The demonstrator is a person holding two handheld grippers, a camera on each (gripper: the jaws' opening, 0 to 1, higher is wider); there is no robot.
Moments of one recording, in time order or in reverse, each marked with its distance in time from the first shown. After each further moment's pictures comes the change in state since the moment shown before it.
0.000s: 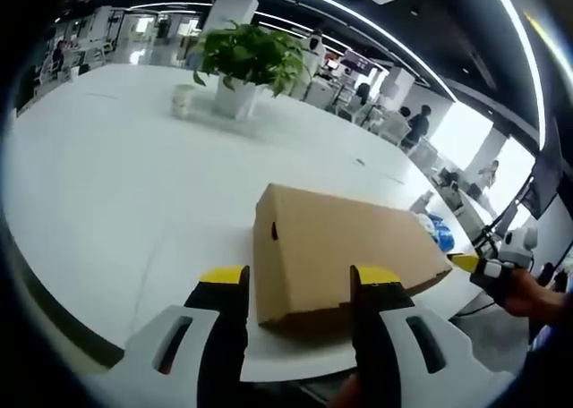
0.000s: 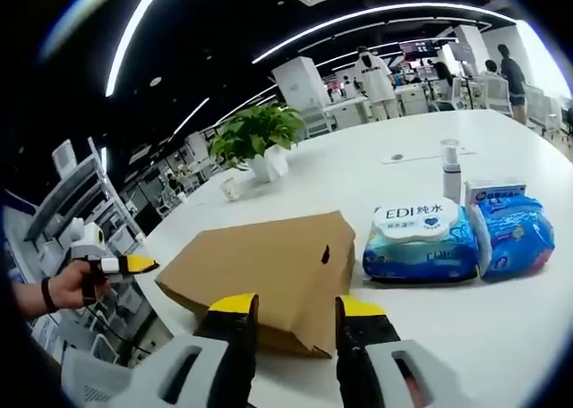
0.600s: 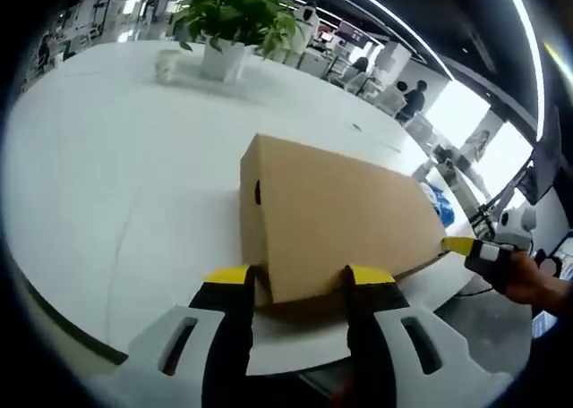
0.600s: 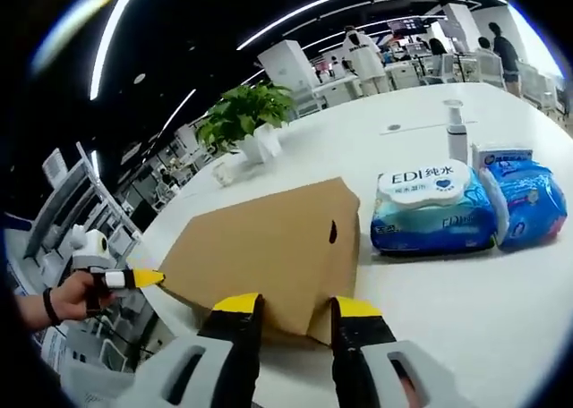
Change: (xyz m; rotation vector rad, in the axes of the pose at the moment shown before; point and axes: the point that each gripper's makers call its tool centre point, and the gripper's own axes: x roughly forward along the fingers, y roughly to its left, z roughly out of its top) left arm 0.021 0.001 -0.036 0.003 0.127 -0.036; right arm 0.019 0.000 -0.022 0.051 0.065 -0.019
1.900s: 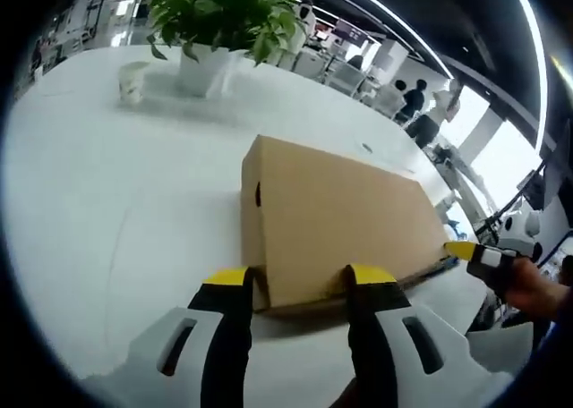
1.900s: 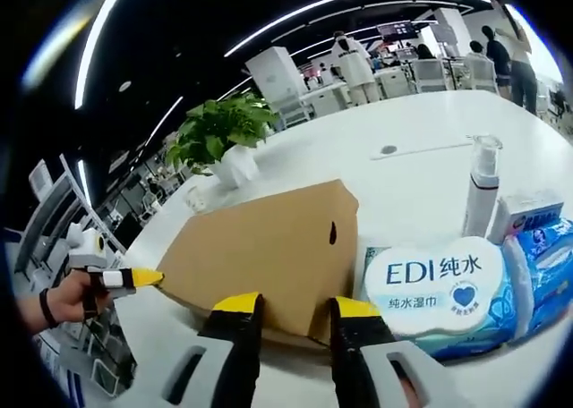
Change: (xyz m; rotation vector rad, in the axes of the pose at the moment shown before) left arm 0.097 0.007 0.098 0.023 0.004 -0.013; right arm 0.075 -0.045 0.088 0.023 -0.031 -0.060
